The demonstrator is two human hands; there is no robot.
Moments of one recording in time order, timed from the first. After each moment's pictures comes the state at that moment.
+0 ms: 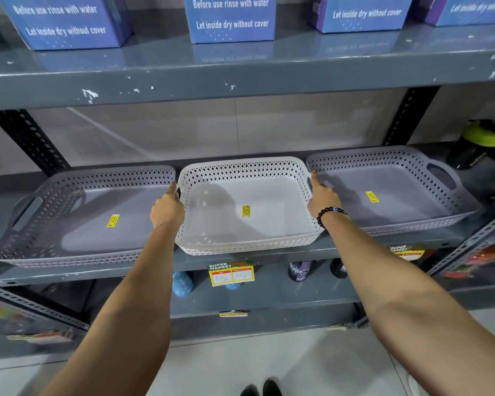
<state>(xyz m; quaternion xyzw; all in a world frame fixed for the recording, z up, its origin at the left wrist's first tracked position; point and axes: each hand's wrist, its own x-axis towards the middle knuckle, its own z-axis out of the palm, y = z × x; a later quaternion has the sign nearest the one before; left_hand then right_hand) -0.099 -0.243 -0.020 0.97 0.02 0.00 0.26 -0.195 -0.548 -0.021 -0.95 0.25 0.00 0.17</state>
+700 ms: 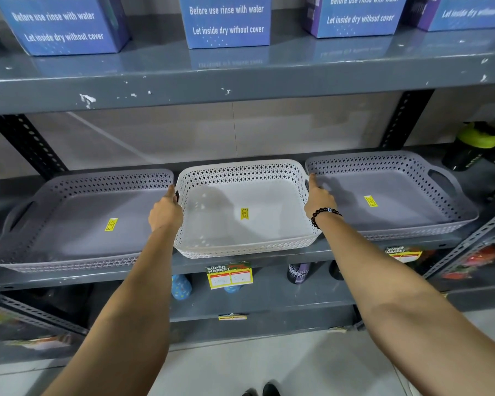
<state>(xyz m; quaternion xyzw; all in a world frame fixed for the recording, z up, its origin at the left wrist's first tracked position) -0.101 -0.245 -0.019 0.97 0.02 0.00 0.25 -0.196 -0.541 -0.018 -0.94 0.28 -0.01 0.20</state>
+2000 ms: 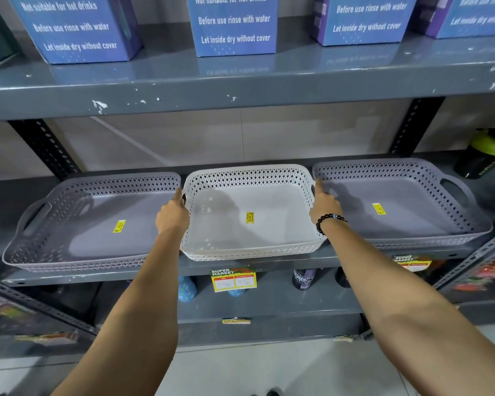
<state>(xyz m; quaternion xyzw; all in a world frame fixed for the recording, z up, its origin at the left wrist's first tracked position) -0.099 -0.244 -0.022 0.97 0.02 0.01 0.23 -0.194 -0.542 -0.021 -0.94 0.28 -0.02 0.19</state>
